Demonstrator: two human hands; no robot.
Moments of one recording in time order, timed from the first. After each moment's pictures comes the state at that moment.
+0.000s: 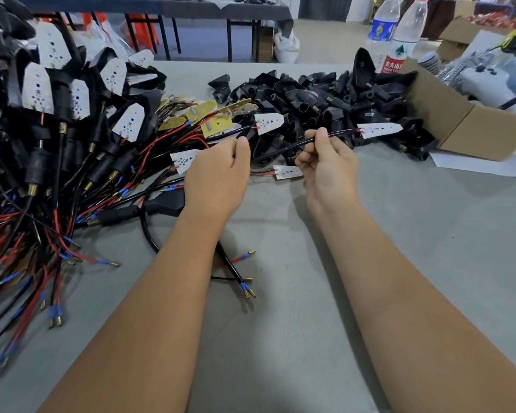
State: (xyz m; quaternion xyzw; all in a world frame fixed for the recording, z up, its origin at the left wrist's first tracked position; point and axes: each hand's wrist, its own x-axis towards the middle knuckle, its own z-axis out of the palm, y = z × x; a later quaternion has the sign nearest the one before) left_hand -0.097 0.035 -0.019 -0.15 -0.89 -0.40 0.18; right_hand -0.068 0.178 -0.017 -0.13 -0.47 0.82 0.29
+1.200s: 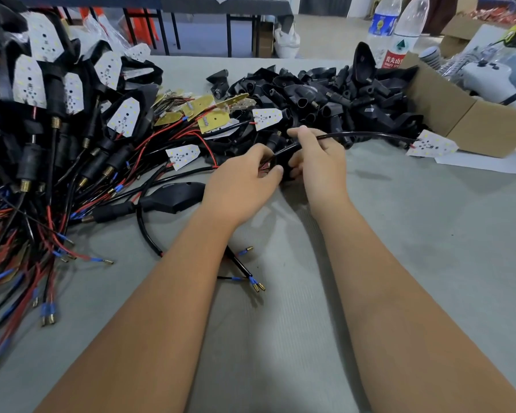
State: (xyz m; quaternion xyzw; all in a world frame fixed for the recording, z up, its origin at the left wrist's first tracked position) left_hand -0.089 0.052 -0.026 -0.24 -0.90 -0.36 0.07; right_hand -0.064 0.178 -0.019 -0.15 -0.67 0.67 0.27
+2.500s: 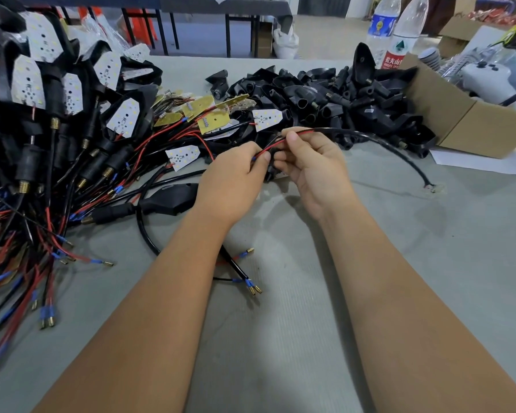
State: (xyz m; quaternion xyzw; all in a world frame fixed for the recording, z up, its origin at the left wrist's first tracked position) left_hand -0.091 0.045 -0.022 -0.25 -0.89 -0.37 0.12; right_hand -0.055 0.173 -0.012 -0.05 -0.54 0.82 0.19
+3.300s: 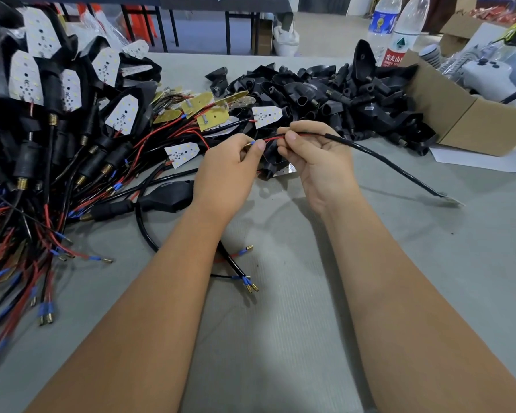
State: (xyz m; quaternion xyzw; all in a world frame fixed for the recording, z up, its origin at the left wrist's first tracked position) left_hand -0.091 0.045 -0.021 -0.19 -0.84 -0.49 0.10; right_hand -0.057 0.180 -0.013 -0.01 -0.51 0.83 0.23
